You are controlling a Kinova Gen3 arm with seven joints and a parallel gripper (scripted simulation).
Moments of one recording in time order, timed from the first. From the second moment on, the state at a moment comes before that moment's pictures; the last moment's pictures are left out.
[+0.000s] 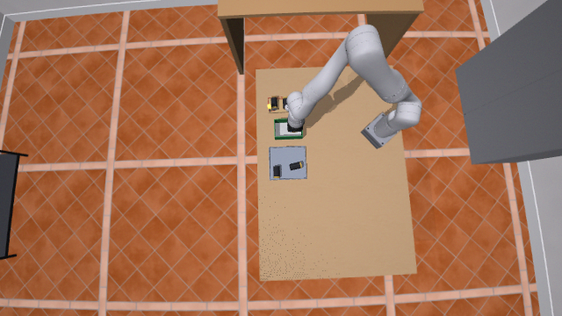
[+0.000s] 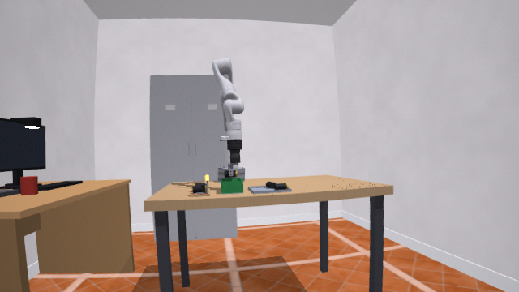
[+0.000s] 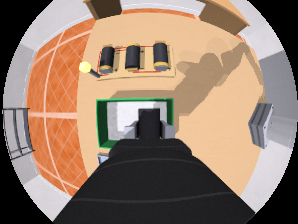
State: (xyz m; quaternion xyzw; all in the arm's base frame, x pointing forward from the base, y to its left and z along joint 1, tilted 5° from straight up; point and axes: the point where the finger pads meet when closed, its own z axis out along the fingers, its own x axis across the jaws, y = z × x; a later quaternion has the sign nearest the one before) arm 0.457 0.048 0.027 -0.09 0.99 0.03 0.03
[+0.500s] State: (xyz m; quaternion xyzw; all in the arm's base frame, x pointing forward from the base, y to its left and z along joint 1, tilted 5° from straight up) arm 0.465 0.048 -0.003 -0.09 0.99 0.03 0.04
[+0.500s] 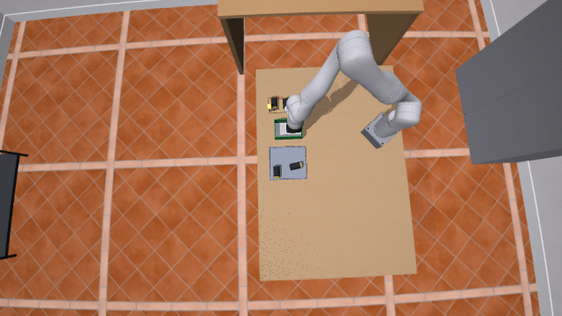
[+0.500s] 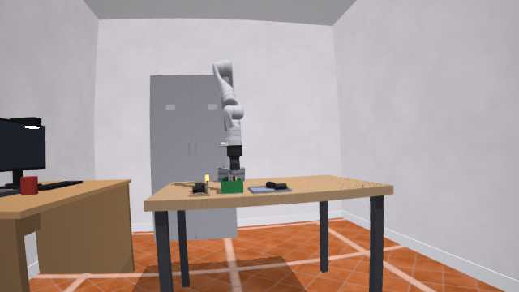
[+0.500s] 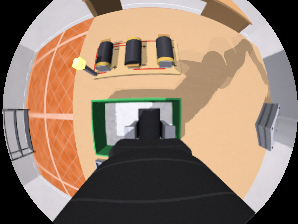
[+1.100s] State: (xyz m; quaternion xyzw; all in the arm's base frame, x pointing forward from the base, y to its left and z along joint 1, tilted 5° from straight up) arm 0.461 0.052 -0.038 -0.09 0.99 0.03 0.03
